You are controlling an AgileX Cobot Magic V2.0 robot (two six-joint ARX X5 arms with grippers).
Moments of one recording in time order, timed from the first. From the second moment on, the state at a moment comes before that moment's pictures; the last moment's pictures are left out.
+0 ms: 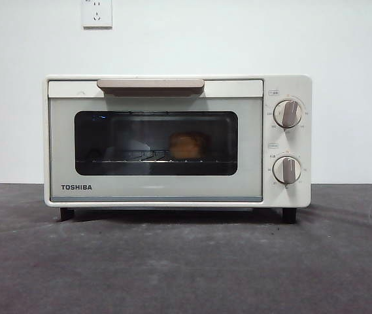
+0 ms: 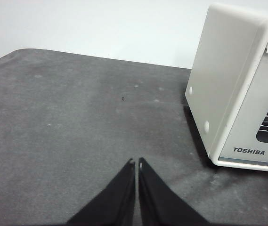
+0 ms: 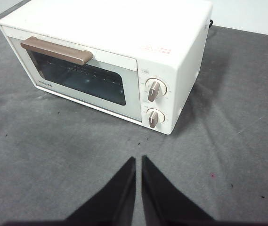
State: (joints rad) left arm -0.04 0.00 0.03 -0.14 -0.05 -0.13; right arm 0.84 0.53 1.02 -0.98 0.32 0.28
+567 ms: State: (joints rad) left arm -0.04 0.00 0.03 -0.14 -0.05 -0.13; right arm 0.55 0.44 0.65 -0.49 0.67 0.21
